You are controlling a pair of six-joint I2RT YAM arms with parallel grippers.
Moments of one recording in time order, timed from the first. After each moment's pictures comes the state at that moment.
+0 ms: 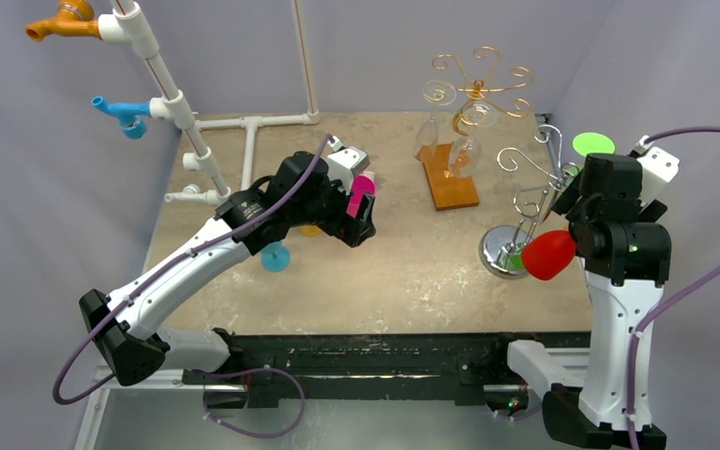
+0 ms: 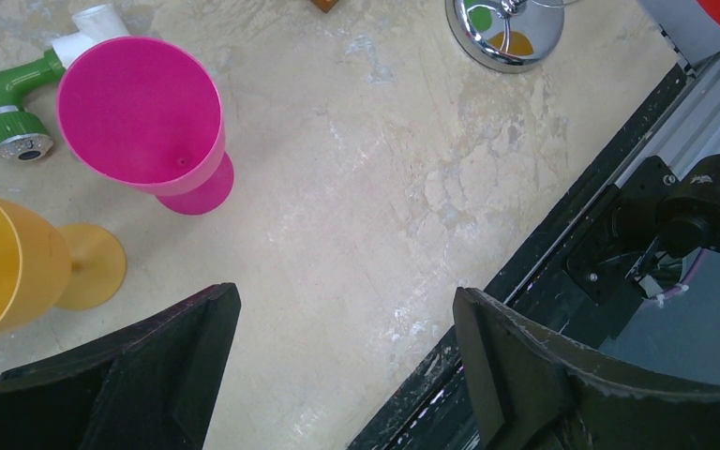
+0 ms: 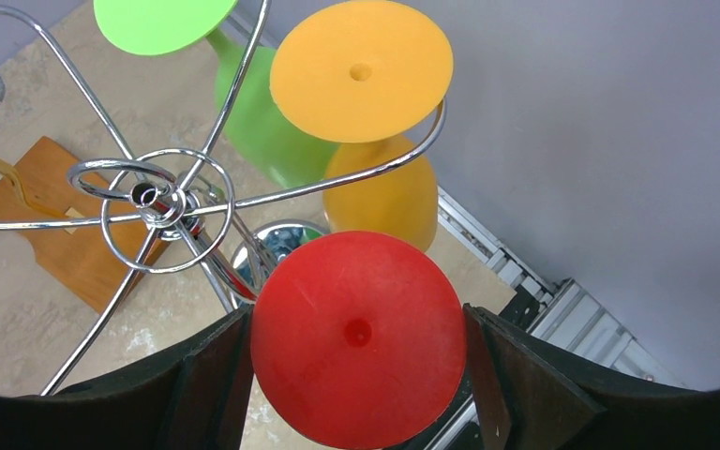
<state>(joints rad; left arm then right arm) -0.80 1.29 1.36 -0.67 0.10 -0.22 -0.05 0.99 1.59 -1.29 0.64 0.47</state>
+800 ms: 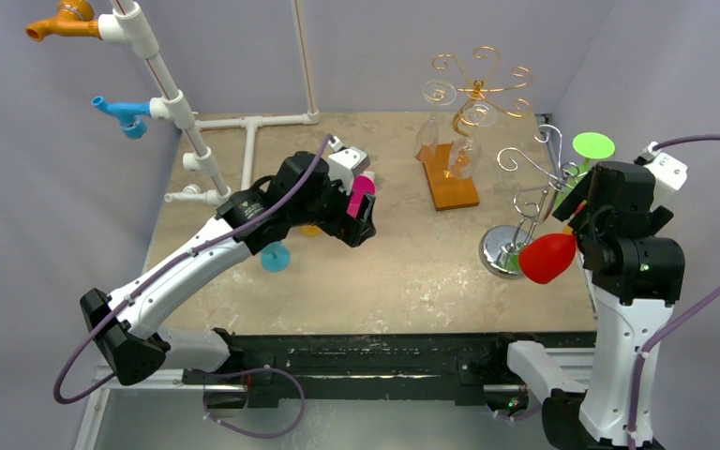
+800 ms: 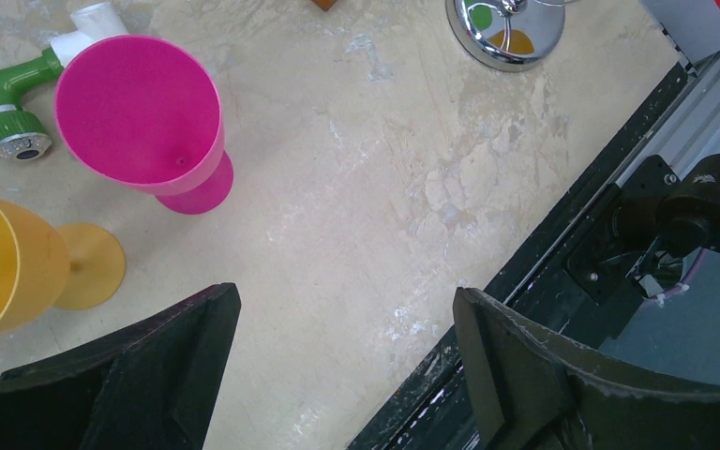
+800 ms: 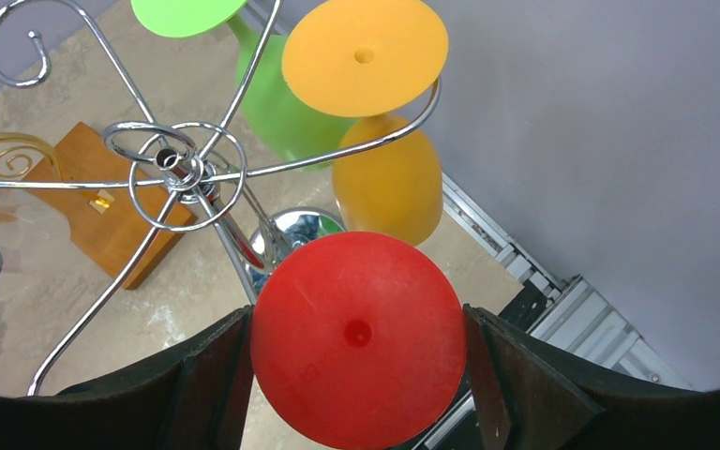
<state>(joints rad) -0.80 1.29 1.36 -0.67 0.10 -0.22 -0.05 0.97 1.65 -1.35 0.59 0.46</state>
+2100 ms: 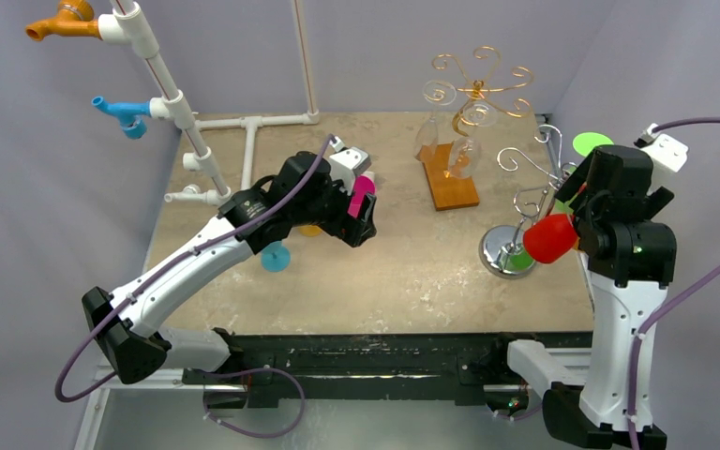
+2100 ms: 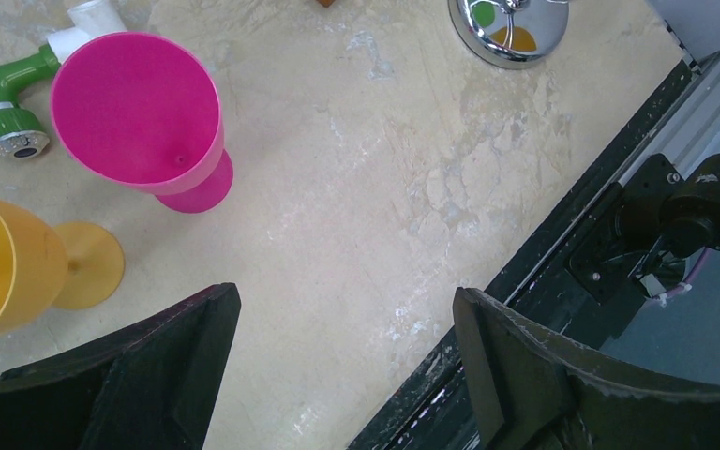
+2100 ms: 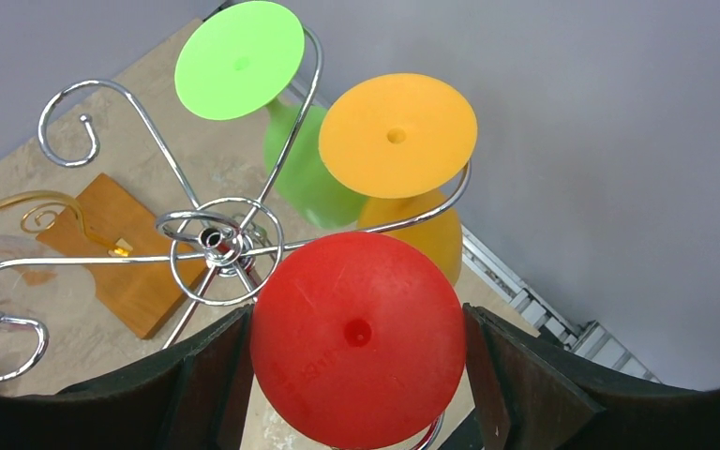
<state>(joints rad) -0.80 1.30 1.36 -0.67 0.10 -0.22 -0.05 1.00 1.64 -1.21 0.61 0.42</state>
